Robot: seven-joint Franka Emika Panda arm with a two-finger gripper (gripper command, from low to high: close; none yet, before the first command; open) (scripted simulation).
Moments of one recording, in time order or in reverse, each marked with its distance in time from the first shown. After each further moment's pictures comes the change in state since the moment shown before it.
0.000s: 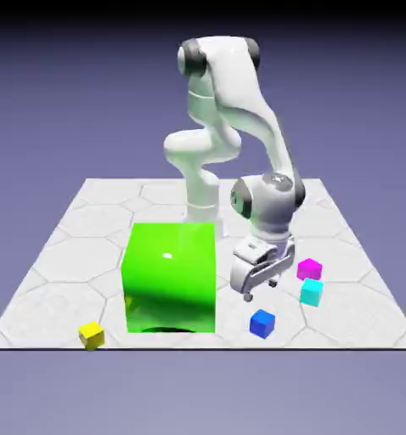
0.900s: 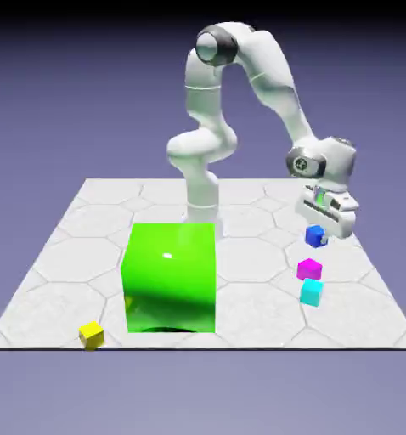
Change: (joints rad) arm 0.529 -0.350 0.285 -0.378 -0.128 0.053 -0.496
